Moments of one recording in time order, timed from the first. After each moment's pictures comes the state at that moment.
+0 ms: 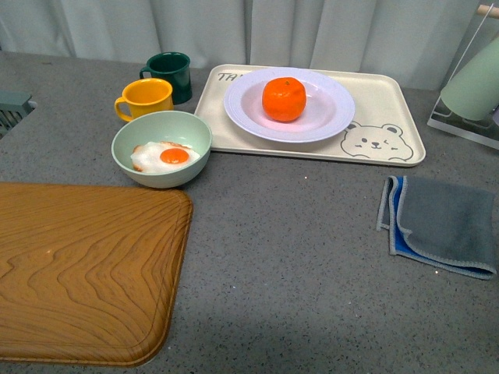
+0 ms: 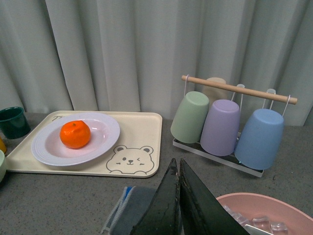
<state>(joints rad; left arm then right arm) 0.00 0.00 0.02 0.00 0.00 0.00 0.00 0.56 0.01 0.55 0.00 0.00</state>
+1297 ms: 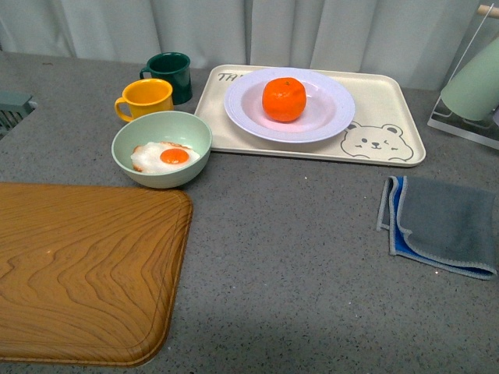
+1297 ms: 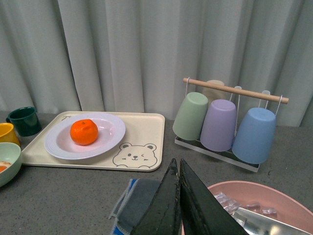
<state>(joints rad) 0.00 0.00 0.02 0.00 0.00 0.00 0.00 0.01 0.01 0.00 0.00 0.00</state>
